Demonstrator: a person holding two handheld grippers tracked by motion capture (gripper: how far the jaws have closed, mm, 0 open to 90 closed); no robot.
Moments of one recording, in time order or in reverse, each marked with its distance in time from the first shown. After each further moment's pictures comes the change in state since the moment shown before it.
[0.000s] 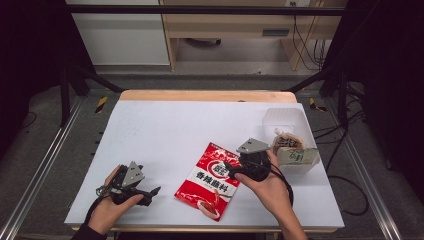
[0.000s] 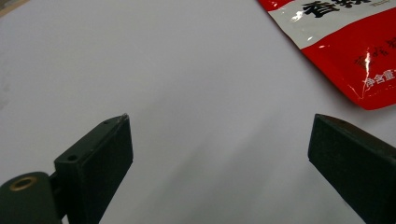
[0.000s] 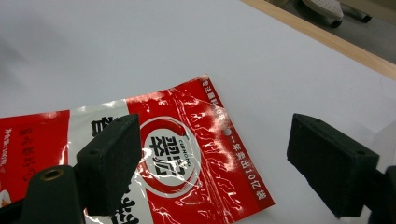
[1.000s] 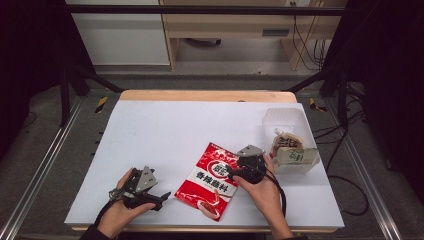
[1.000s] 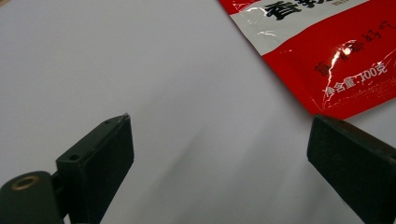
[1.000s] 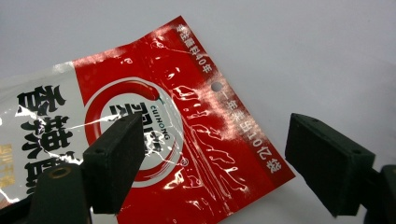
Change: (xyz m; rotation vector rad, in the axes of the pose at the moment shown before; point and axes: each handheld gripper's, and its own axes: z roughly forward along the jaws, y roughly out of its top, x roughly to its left) left arm -0.024 0.009 0.014 0.010 -0.037 0.057; right arm -0.004 -0.038 0.045 0.090 -0.065 0.113
